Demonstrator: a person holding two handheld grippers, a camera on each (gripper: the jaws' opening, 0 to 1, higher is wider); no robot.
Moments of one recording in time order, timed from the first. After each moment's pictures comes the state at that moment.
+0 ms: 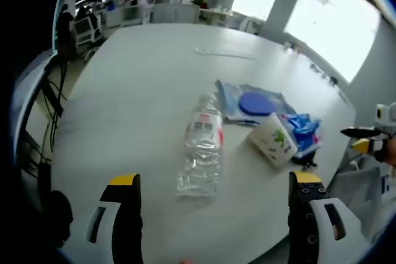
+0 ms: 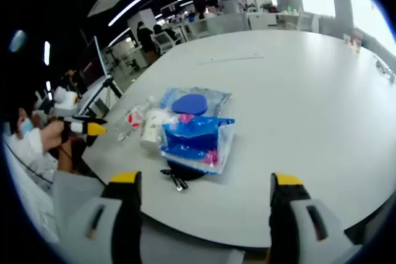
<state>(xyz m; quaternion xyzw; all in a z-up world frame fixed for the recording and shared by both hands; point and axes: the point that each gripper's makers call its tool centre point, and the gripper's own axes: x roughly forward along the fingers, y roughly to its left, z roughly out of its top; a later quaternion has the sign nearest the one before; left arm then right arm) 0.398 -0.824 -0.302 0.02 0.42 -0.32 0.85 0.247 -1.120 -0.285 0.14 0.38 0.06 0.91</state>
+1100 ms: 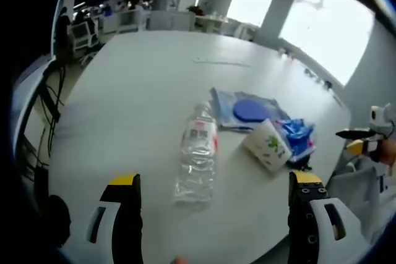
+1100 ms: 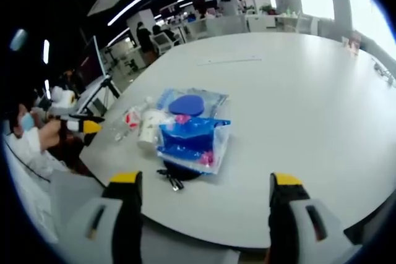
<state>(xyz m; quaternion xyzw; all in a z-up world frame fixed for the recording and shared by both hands) 0.398 -0.829 -0.297 0.00 0.41 -0.34 0.85 0.246 -1.125 -0.285 0.13 0.38 0.06 0.92</state>
